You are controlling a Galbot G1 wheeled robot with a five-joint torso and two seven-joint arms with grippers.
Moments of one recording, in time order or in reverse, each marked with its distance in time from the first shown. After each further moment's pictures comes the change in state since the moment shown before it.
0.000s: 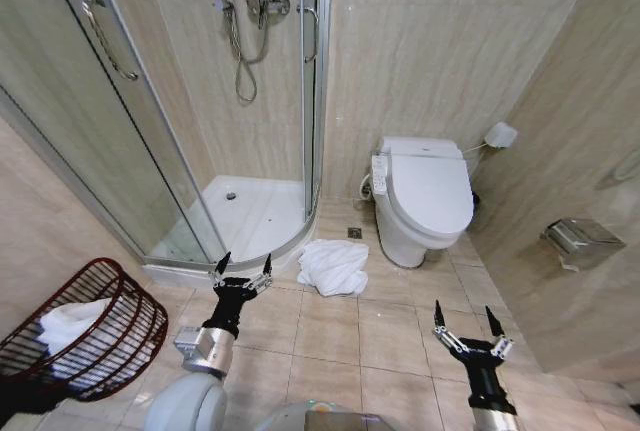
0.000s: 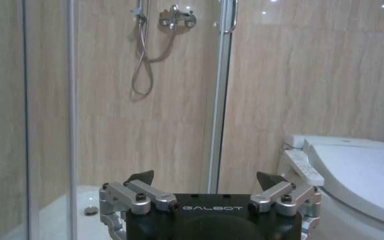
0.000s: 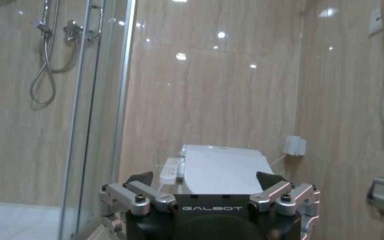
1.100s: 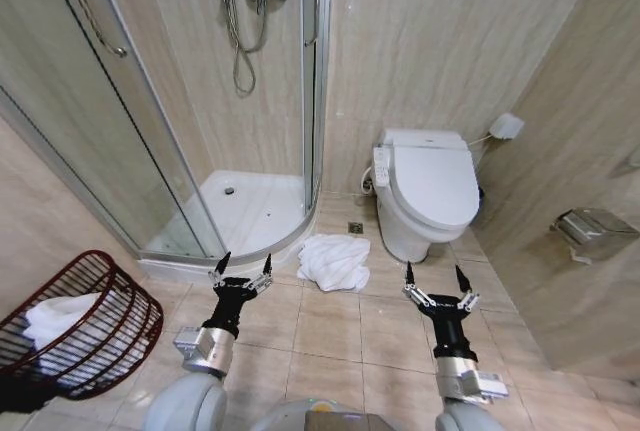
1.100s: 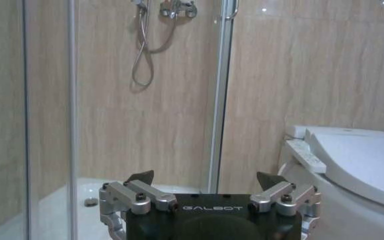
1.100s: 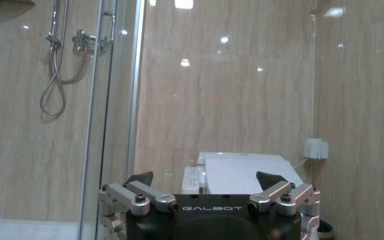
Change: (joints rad) left arm 0.000 0.000 0.000 0.000 0.000 0.000 0.000; right arm 0.136 0.077 -0.165 0.104 -0.165 -0.203 0.067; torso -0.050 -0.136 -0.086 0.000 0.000
